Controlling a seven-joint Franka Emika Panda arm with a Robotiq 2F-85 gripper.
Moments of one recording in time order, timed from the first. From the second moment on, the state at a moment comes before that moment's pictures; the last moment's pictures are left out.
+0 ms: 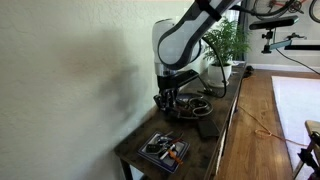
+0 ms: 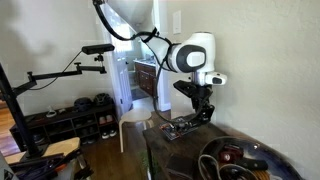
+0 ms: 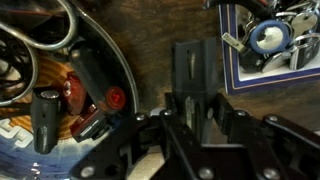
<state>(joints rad) 0.07 0.55 -0.06 -1.83 0.01 2.42 0.18</state>
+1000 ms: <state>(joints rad) -0.02 0.54 -0.12 -1.83 0.01 2.42 0.18</state>
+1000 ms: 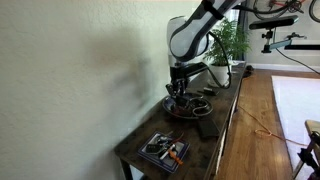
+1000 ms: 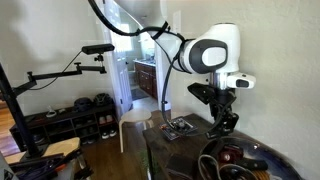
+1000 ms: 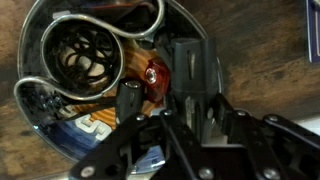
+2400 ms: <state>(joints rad) -0.06 0.72 -0.12 -1.64 0.01 2.42 0.18</state>
